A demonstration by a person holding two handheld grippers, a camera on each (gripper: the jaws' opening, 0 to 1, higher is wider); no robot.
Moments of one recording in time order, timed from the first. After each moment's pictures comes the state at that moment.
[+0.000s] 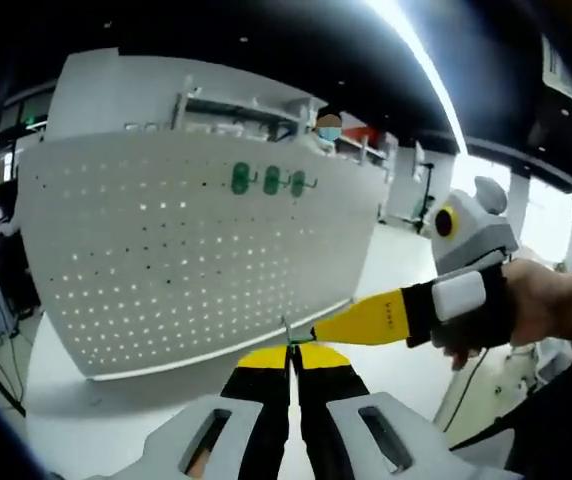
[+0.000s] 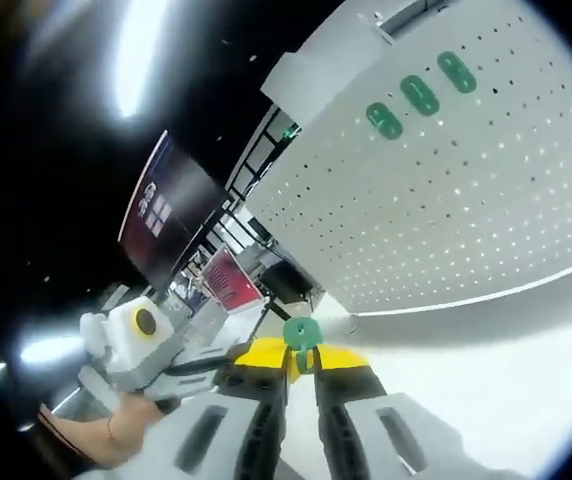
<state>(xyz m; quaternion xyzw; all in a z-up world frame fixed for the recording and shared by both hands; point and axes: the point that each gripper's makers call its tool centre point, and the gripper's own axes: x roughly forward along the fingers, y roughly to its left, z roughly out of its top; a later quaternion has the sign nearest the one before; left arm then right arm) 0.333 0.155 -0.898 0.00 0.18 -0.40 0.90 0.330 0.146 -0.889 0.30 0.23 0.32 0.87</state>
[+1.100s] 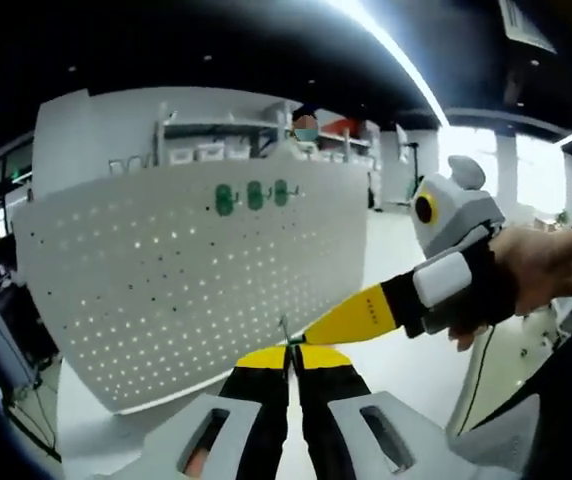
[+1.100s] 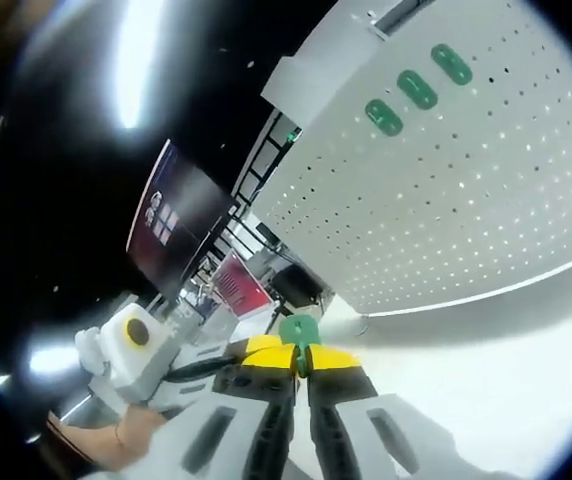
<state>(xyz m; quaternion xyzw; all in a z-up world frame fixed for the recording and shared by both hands) 0.329 0.155 -0.885 0.07 0.13 -0.42 0.90 0.326 0.150 -0.881 0.32 0.21 0.34 0.86</state>
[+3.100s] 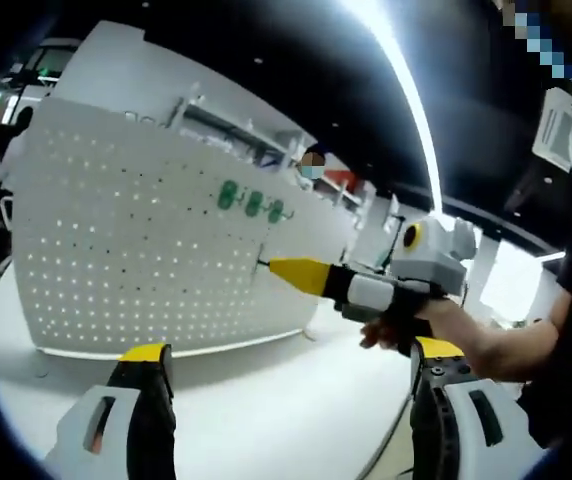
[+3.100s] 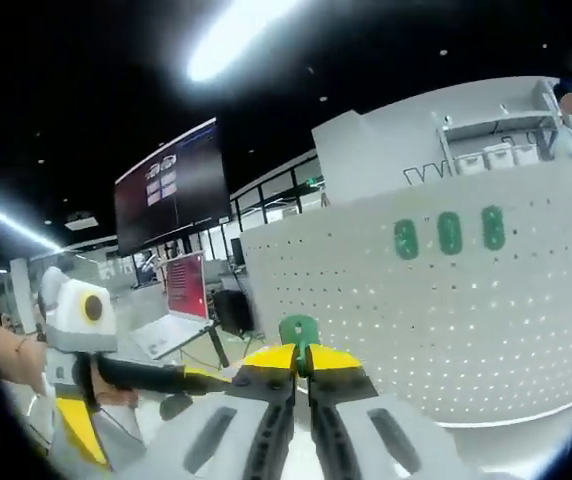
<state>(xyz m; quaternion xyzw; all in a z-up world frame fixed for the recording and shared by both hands) 0.307 0.158 -0.884 -0.14 0.16 -0.46 0.86 0.384 0.103 -0.850 0.07 0.04 0.26 0.96</state>
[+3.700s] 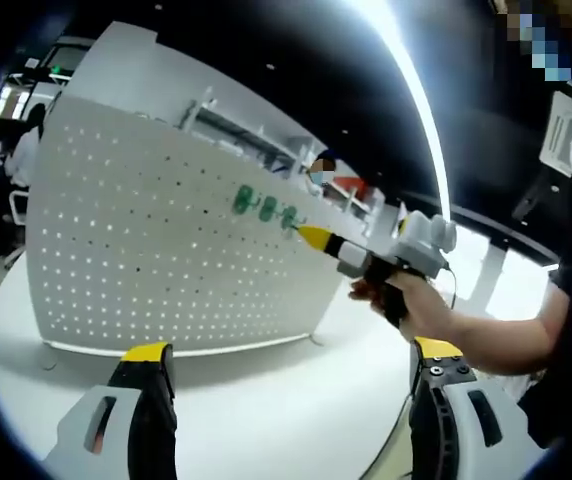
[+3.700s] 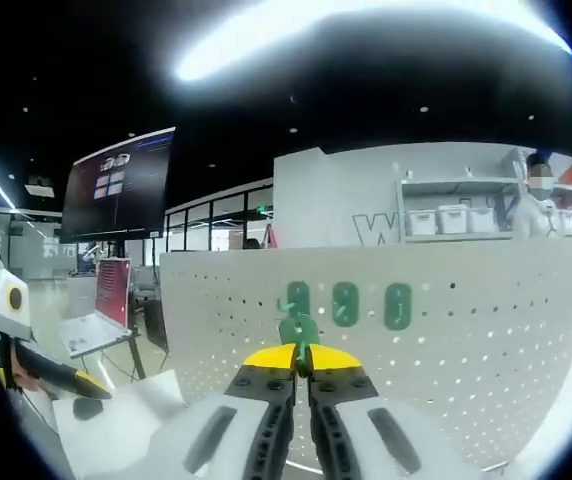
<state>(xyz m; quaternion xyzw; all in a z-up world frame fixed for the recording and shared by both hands) 0.313 0.170 -0.883 -0.15 0.15 -0.44 0.87 0.433 0.012 -0.817 0.01 -0.03 0.13 0.99</state>
